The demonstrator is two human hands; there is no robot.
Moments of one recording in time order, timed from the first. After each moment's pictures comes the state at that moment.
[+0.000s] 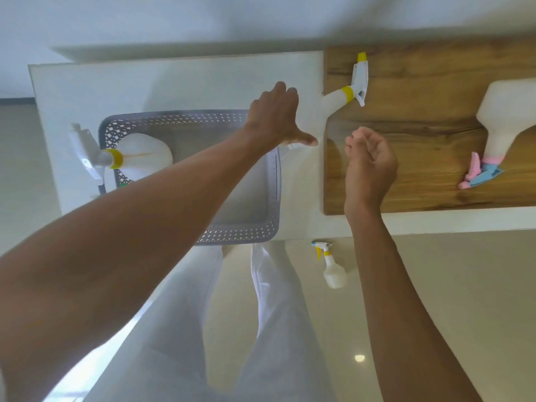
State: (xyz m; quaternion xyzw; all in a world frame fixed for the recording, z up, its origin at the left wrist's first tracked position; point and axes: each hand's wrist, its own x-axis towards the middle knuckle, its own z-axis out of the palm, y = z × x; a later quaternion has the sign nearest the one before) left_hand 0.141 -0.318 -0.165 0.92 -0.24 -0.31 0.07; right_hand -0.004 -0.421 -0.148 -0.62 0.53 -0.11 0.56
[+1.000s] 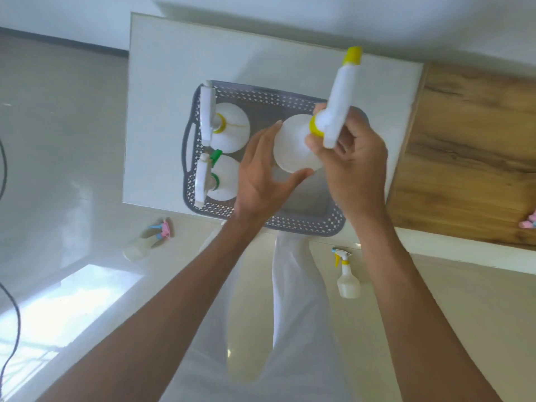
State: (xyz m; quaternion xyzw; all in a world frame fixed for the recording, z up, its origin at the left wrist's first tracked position) left_hand 0.029 -0.125 -0.138 0.91 -0.03 -0.05 0.41; right_hand 0.039 -0.268 -0.089 -0.75 0.18 0.03 0.64
